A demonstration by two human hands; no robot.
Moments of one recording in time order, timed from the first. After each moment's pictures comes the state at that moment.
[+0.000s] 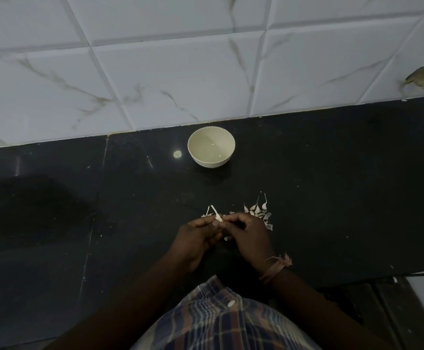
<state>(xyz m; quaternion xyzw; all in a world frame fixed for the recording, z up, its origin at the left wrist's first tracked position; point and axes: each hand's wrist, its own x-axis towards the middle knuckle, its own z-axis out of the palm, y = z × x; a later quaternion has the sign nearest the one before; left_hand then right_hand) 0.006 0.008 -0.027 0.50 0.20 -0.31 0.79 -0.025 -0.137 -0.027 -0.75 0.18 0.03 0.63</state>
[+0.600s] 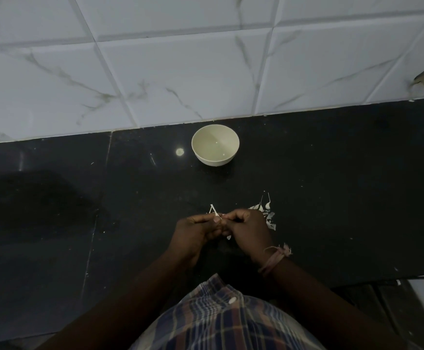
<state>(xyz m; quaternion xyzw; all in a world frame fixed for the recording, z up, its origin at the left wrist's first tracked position) 0.009 0.012 -0.021 0.54 0.20 -0.25 0.78 -0.011 -0.128 -0.010 -0.73 0.21 0.07 0.64</state>
